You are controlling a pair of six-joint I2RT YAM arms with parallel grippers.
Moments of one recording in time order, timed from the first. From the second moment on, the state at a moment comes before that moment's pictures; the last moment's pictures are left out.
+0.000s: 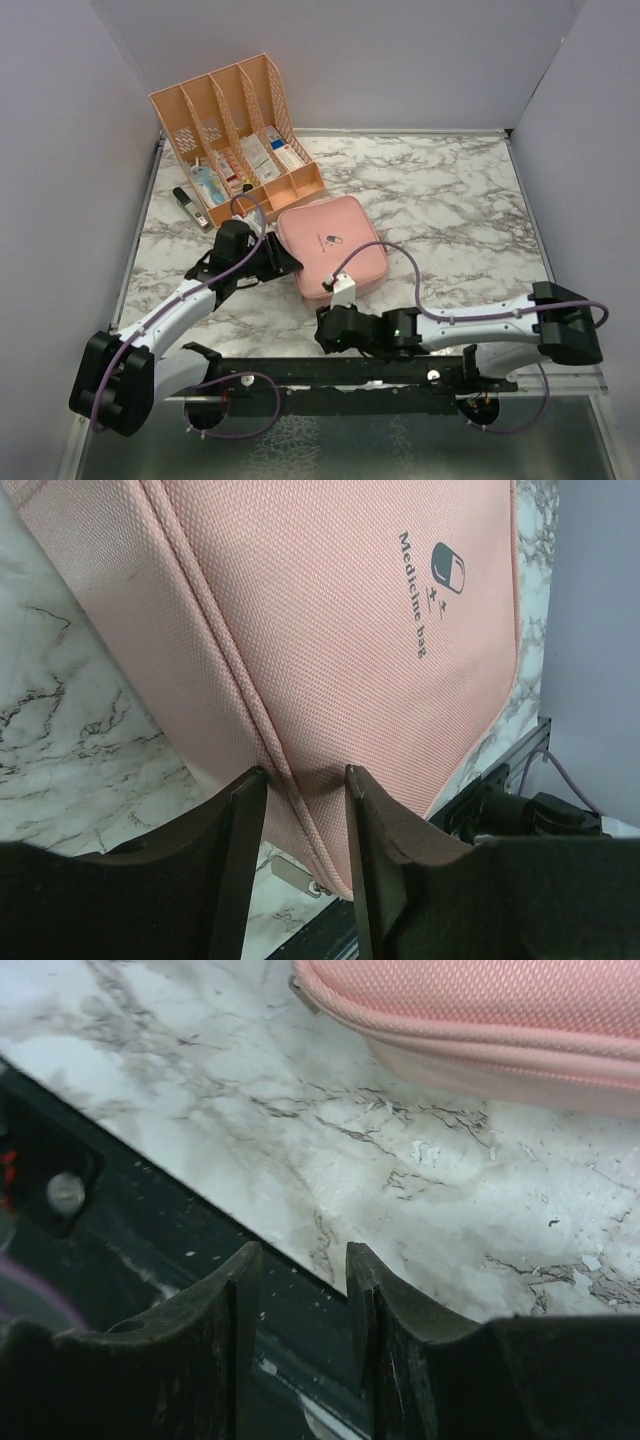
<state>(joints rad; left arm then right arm) -0.40 1.09 0.52 -0.06 0.42 -0.78 1.41 1.32 0.76 -0.21 0.38 0.83</state>
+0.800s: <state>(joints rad) -0.36 0.86 0.64 -0.39 0.02 -0.67 1.48 1.81 1.19 -0.53 0.89 1.36</state>
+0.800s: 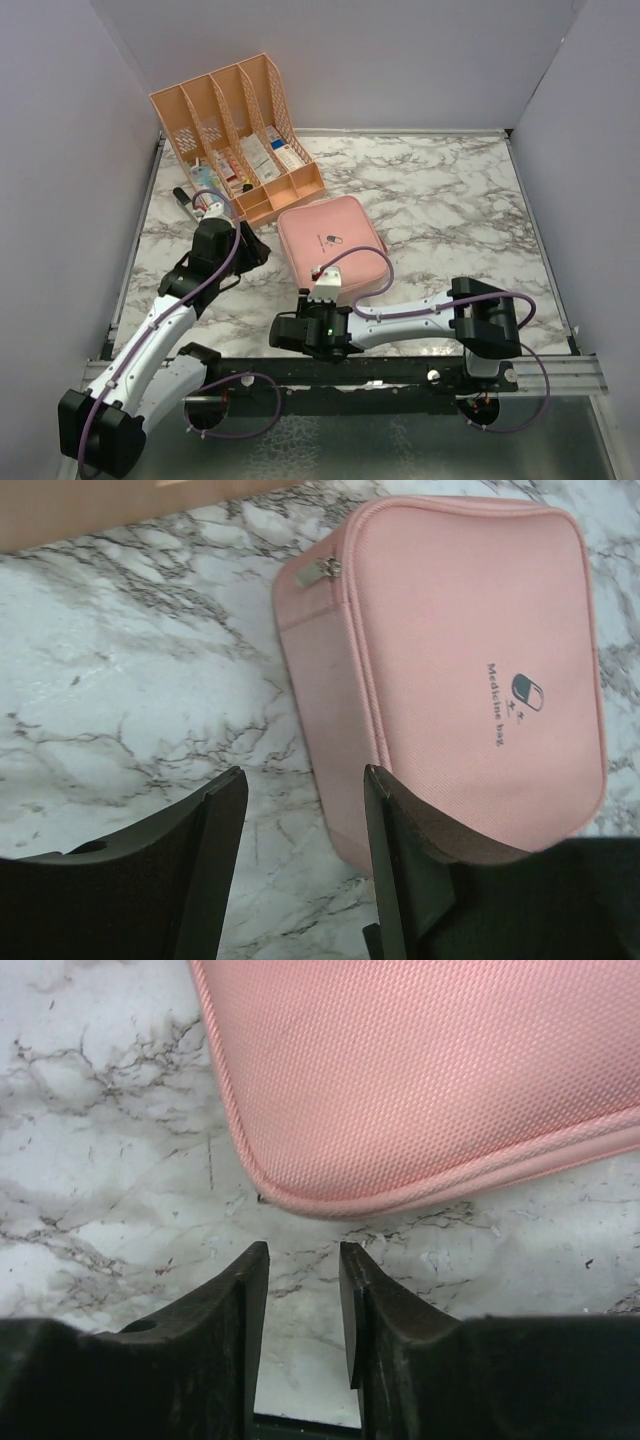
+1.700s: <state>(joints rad) -0.30 0.79 0.63 -0.46 -0.05 -0.66 1.35 1.71 1.13 -0.68 0.90 1.43</state>
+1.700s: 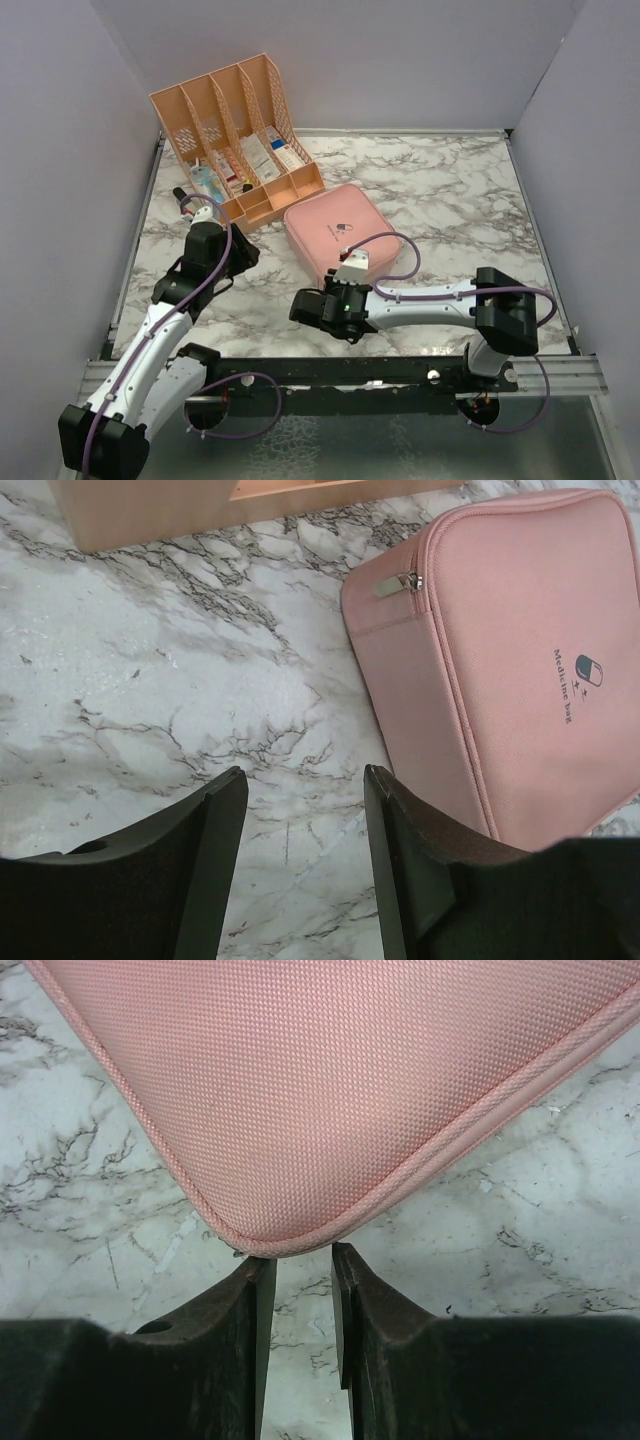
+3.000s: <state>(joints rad) -0.29 0.80 0.60 -0.44 0.00 -0.65 1.36 1.79 1.19 -0.66 0.93 1.34</state>
